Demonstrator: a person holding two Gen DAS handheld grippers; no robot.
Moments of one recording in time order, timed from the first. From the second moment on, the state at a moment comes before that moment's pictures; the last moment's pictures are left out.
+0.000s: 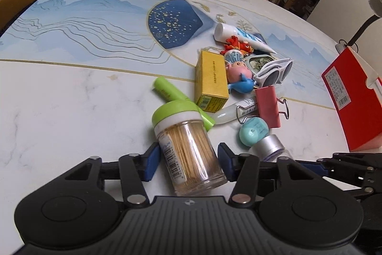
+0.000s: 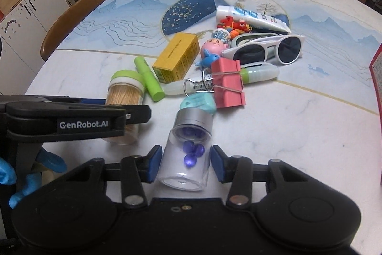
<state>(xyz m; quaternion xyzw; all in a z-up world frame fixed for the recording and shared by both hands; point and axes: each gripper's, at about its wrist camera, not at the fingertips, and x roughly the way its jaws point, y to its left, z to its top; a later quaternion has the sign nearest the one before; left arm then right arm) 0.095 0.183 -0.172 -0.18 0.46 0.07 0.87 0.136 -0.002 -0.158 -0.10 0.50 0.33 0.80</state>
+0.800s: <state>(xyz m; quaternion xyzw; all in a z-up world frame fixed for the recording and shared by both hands) 0.076 0.177 -0.112 -0.17 0.42 0.01 0.89 0.118 -0.065 -0.077 -0.03 0.44 0.31 0.84</state>
